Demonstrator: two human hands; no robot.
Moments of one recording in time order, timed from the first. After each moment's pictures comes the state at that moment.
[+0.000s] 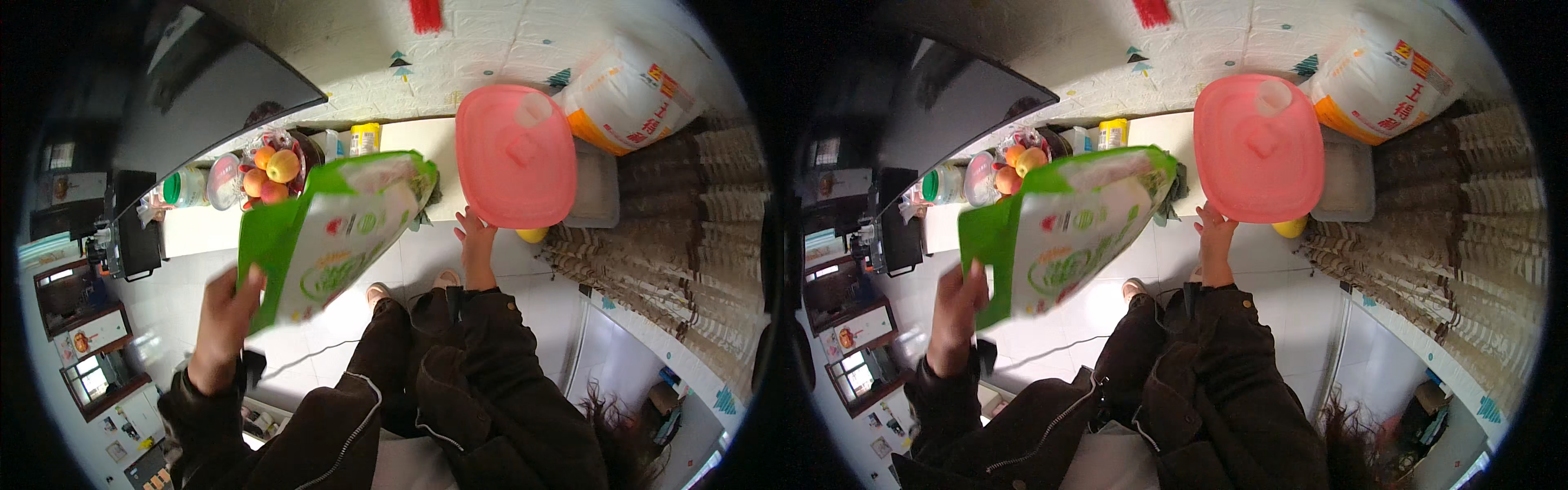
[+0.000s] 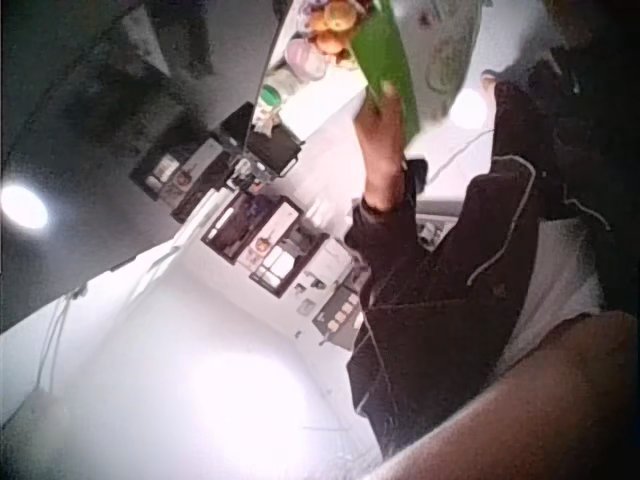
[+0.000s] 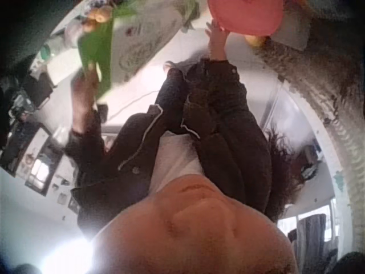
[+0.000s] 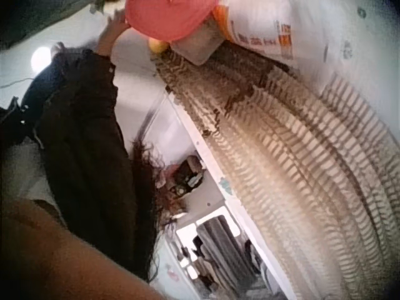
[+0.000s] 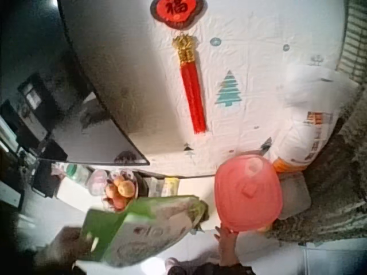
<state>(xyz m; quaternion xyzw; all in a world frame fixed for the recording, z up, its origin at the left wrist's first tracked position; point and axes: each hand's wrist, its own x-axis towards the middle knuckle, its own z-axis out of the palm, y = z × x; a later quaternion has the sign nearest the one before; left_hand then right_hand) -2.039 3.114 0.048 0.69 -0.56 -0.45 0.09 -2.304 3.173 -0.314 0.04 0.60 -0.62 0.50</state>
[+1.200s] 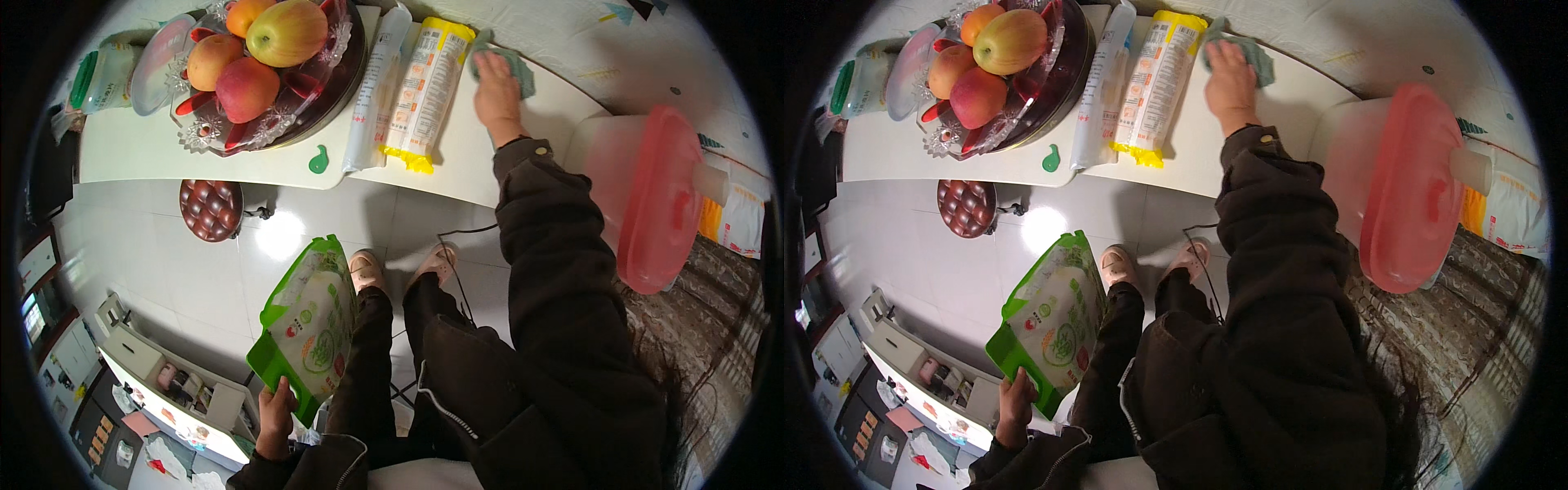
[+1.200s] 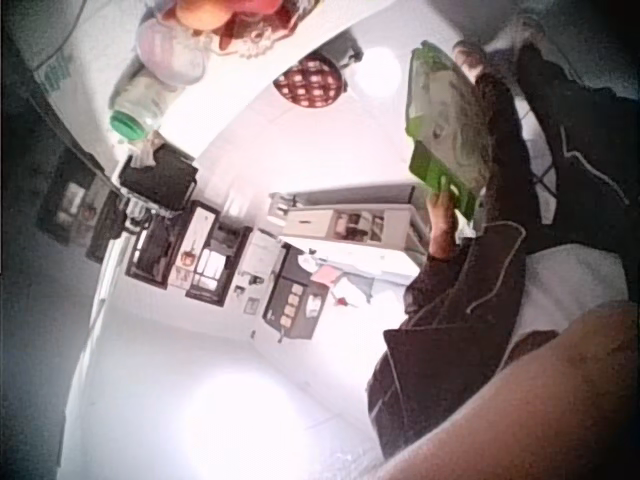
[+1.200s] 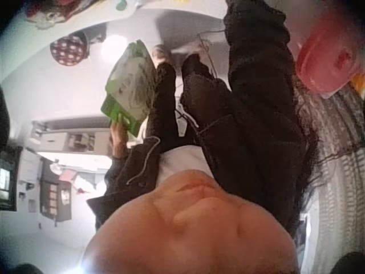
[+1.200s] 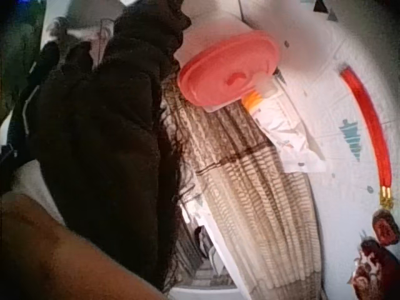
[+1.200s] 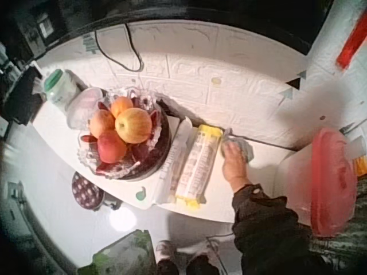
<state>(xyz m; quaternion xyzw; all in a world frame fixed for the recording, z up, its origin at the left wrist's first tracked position) -1.806 3.357 -0.278 0.77 0.02 -0.59 0.25 -2.244 2.918 -0.524 -0.74 0.62 -0.24 -0.01</state>
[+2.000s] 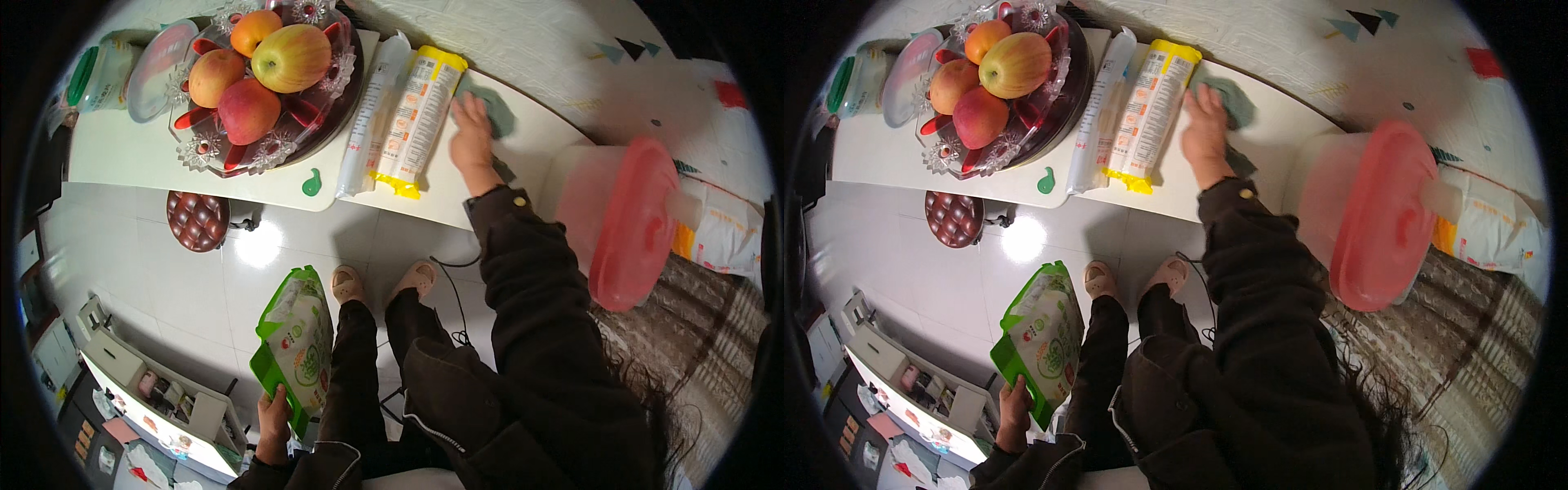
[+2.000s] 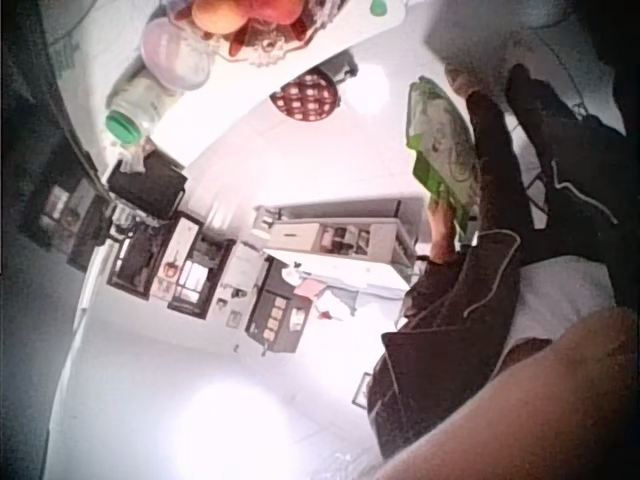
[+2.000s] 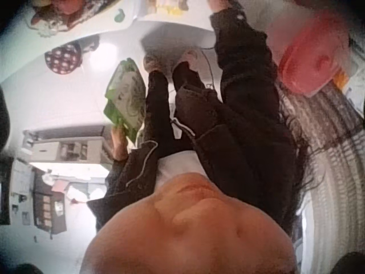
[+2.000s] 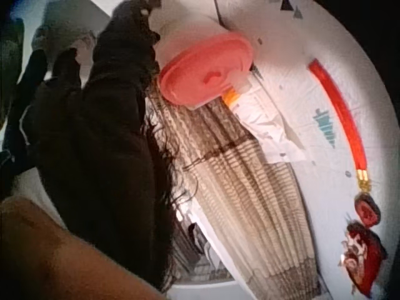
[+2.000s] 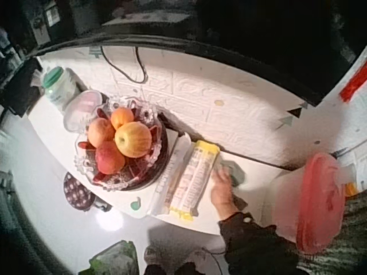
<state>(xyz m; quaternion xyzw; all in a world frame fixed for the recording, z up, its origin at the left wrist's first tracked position) -1.825 3.347 -0.288 0.80 0.04 -0.57 0.21 -2.228 2.932 -0.512 -0.74 0.64 -0.20 0.02</state>
